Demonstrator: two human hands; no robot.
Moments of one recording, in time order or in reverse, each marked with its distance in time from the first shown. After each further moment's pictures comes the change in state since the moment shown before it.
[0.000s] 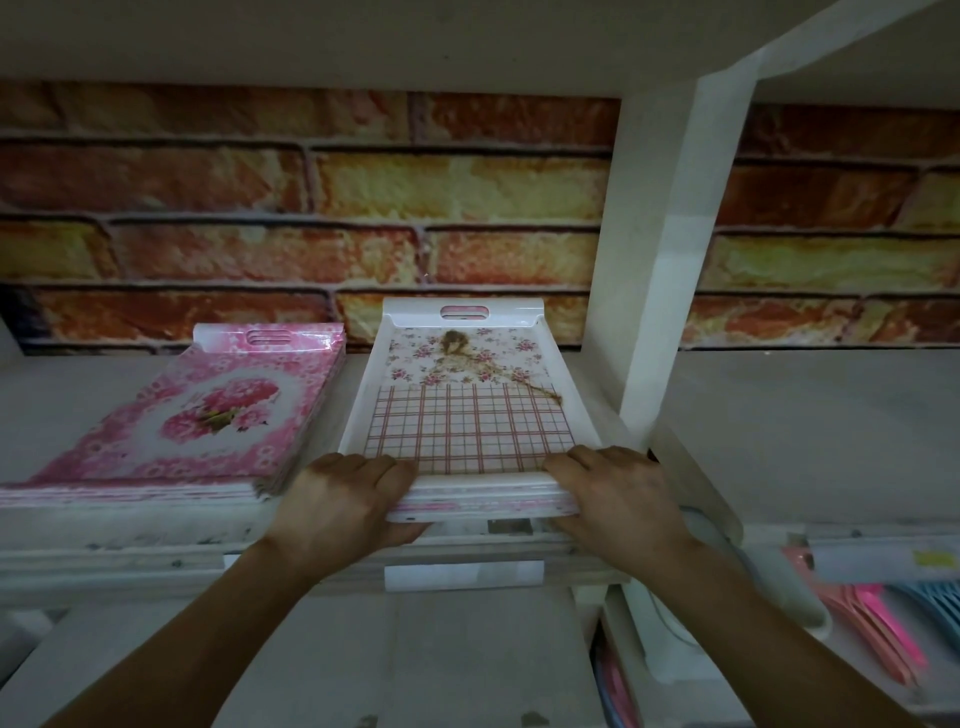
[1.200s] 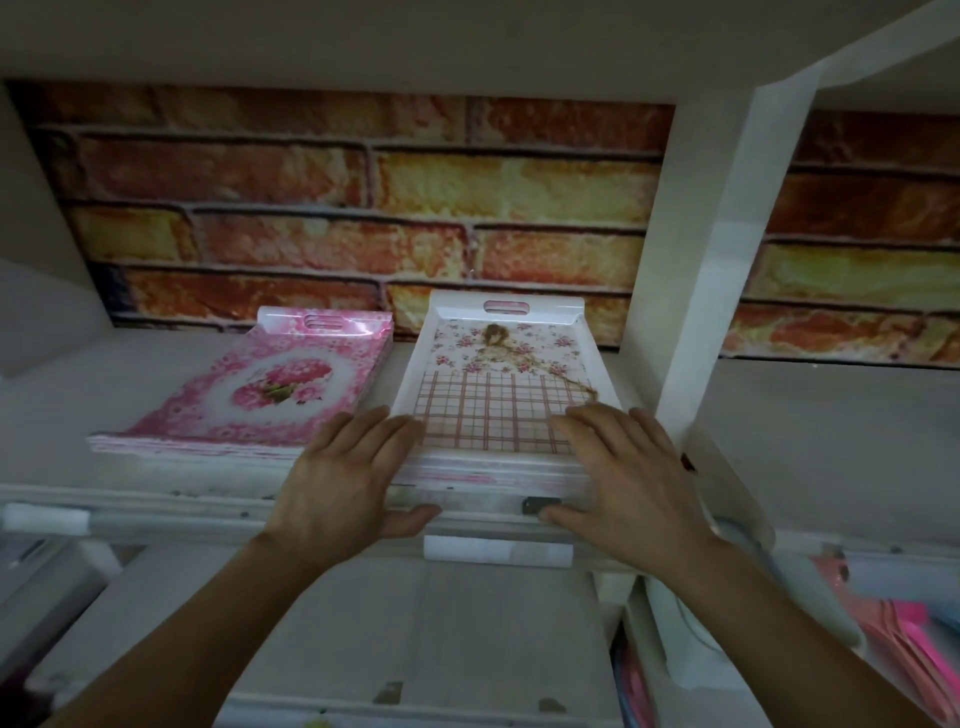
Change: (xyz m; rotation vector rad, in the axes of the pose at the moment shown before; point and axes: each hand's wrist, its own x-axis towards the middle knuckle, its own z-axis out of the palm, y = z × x) left_hand -0.022 0.002 -0.045 0.028 -0.181 -0.258; right_hand 0.012 -0.028 -0.035 0.136 -0.070 0.032
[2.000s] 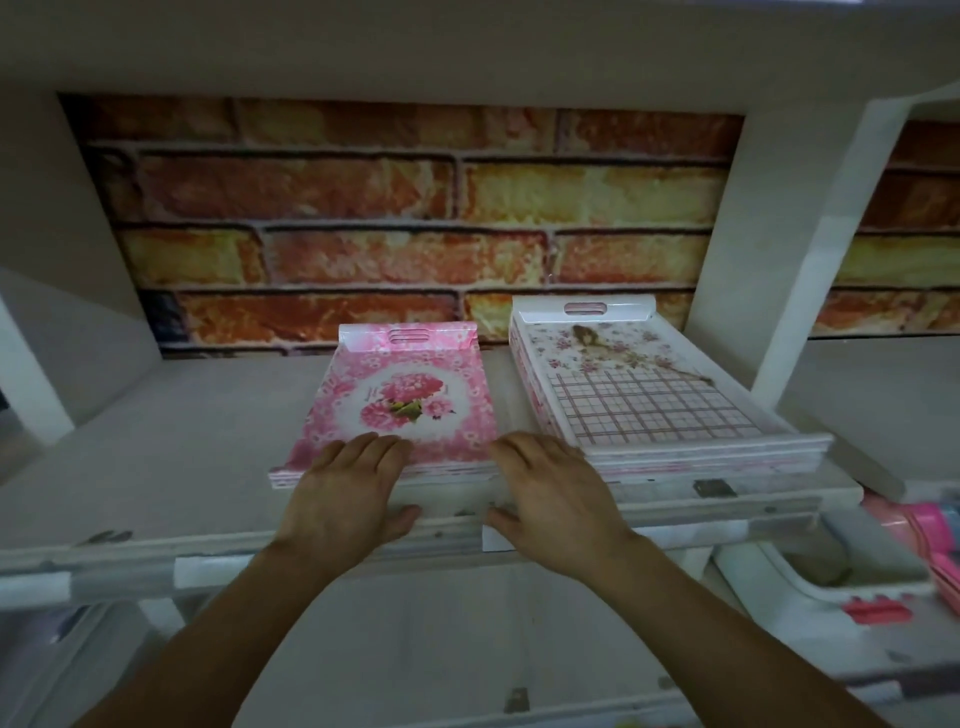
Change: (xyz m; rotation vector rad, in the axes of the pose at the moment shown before) left_hand -0.093 -0.198 -0.002 -0.017 -0.168 -0.014; right_hand 0.103 -0.252 0.066 -0.043 -0.113 0.061
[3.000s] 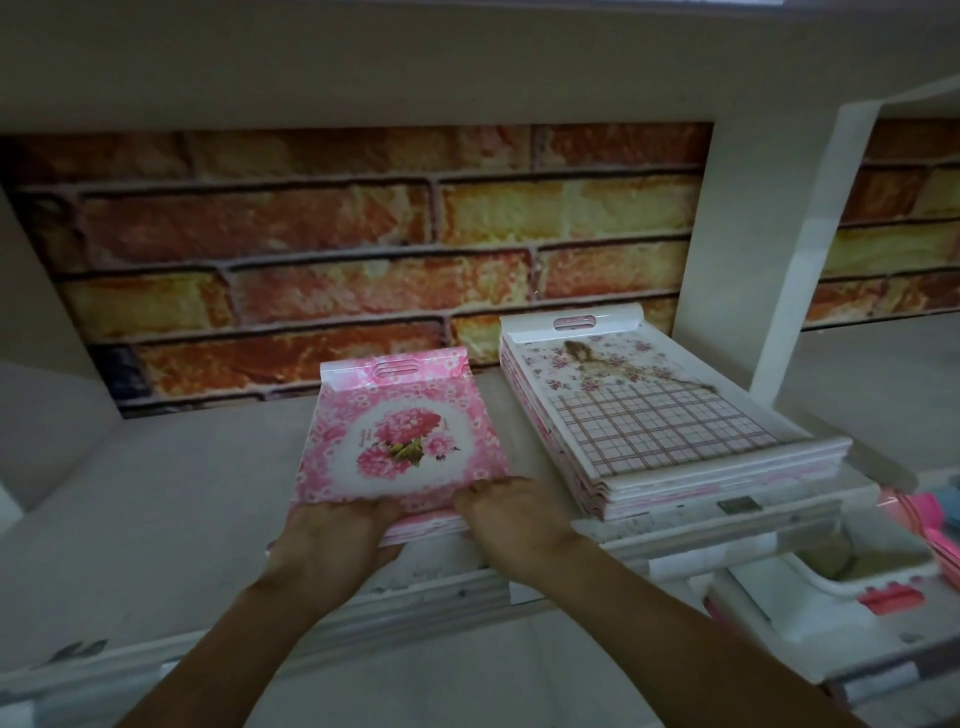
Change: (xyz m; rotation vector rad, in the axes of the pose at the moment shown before) left_hand 0.024 -0.055 0.038 0.039 -0.216 0.101; right_hand 0.065 -0.024 0.036 -0.034 -0.274 -0.033
